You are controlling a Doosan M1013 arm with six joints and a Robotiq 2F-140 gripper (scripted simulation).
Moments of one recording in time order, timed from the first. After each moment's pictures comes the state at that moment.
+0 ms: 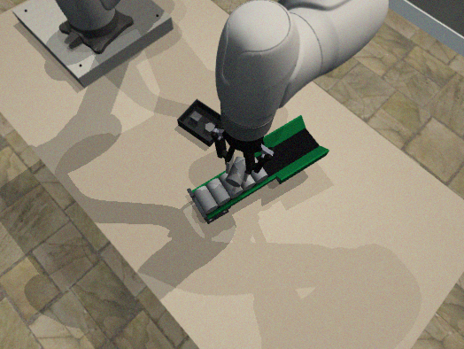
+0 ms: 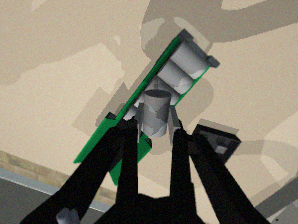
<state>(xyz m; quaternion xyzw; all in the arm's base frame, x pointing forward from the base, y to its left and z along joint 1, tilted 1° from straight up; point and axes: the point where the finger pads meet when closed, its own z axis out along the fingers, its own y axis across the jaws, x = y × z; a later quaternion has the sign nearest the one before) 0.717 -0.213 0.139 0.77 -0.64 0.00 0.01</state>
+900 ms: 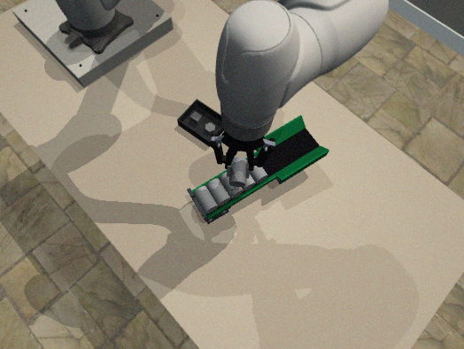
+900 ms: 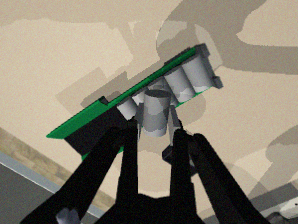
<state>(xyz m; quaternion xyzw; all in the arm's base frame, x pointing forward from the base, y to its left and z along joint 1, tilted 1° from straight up) 0.717 -0.213 0.139 0.87 -0.50 0.00 0.01</state>
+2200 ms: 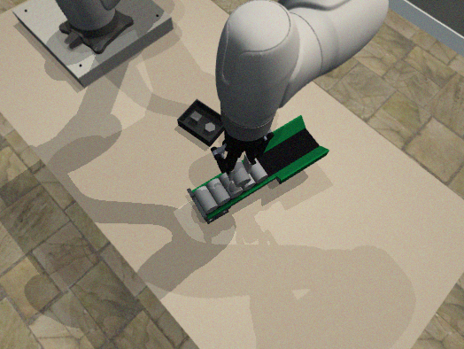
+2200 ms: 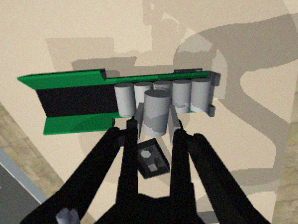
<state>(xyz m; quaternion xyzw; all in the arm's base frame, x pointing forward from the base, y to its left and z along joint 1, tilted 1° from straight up) 0.717 -0.213 0.139 0.96 -0.27 0.00 0.01</state>
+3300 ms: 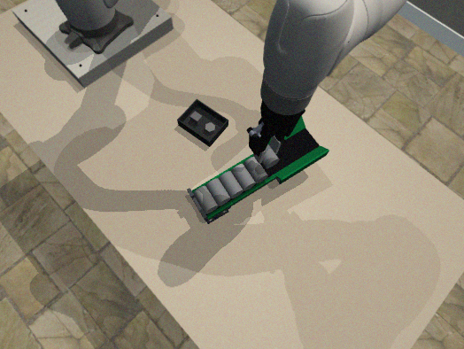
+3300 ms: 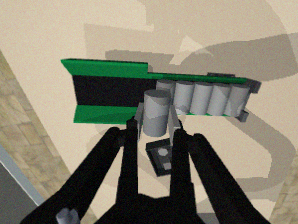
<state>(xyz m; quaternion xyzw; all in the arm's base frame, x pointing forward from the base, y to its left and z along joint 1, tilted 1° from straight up) 0.748 -0.135 0.147 0.98 -0.21 0.00 0.01</state>
